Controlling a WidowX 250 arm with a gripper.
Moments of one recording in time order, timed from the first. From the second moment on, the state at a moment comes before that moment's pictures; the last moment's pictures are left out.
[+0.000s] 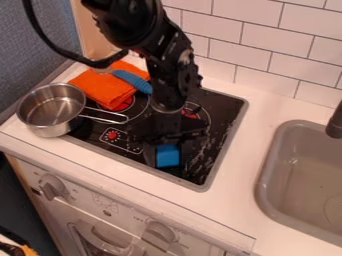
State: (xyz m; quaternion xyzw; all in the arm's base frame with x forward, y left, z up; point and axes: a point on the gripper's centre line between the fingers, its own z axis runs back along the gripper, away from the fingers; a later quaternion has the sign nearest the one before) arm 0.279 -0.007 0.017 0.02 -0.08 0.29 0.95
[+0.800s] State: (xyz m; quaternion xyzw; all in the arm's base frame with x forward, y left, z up) arm 0.353 -0.033 0.099 -0.03 -0.13 0.19 0.97
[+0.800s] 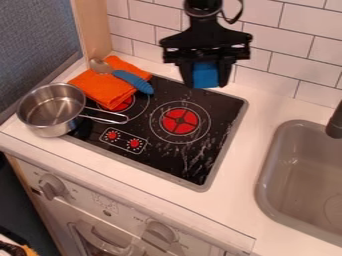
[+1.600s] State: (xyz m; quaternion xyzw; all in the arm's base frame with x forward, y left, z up) arm 0.406 -0.050 0.025 -0.01 -0.08 0.16 0.98
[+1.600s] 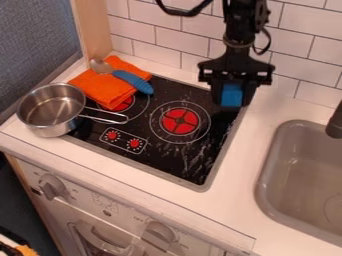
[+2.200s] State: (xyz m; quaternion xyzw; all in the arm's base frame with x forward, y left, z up) arm 0.405 -0.039 0.011 -0.01 -0.06 0.17 0.98
